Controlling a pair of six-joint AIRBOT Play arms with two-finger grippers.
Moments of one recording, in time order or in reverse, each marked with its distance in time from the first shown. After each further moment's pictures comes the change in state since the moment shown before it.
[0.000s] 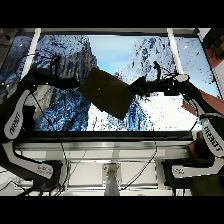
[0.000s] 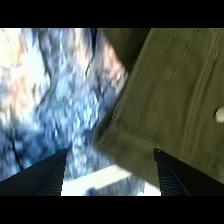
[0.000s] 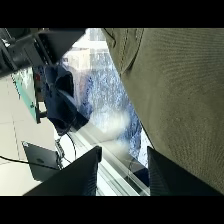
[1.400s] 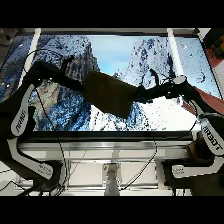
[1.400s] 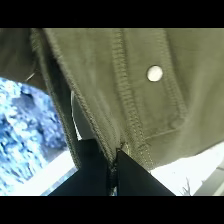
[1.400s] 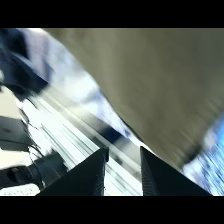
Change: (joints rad) left arm -0.063 -0.036 0.136 0.000 0.335 0.169; right arm -0.026 -0.012 -0.035 -0.228 0.117 0.079
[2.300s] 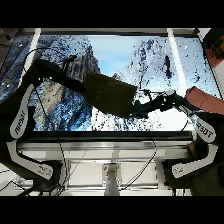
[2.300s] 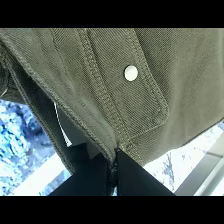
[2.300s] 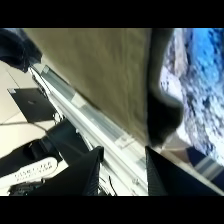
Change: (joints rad) left arm -0.025 0.023 0.000 0.002 0.044 0.003; right arm 0.033 -0.145 -0.147 0.093 0.046 -0.004
